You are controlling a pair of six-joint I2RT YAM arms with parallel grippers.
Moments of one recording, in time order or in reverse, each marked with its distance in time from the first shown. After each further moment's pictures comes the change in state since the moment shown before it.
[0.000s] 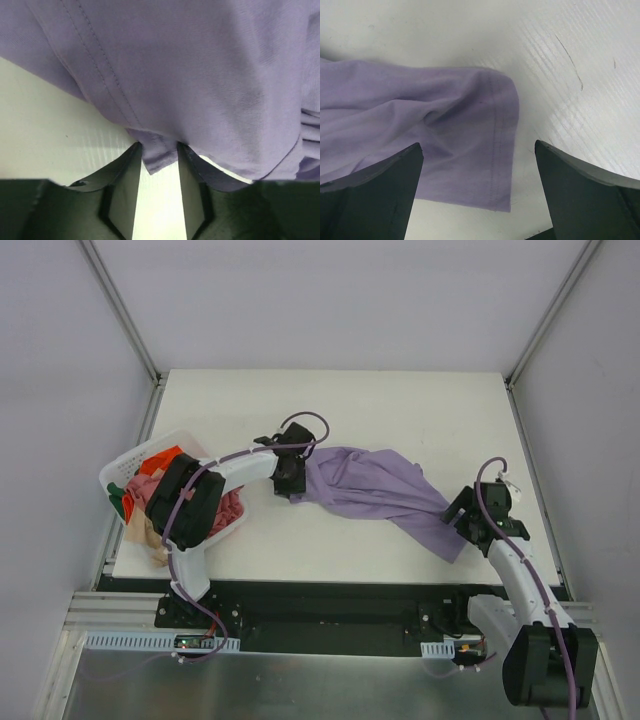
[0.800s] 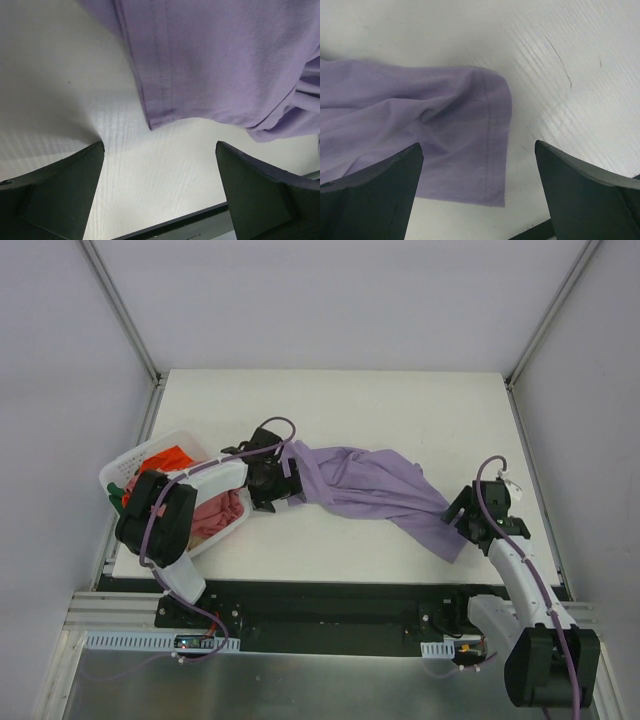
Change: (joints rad) left arm 0.152 -0.195 -0.235 0.098 0.296 -0.119; right arm 0.016 -0.003 0.031 -0.049 0.047 0.001
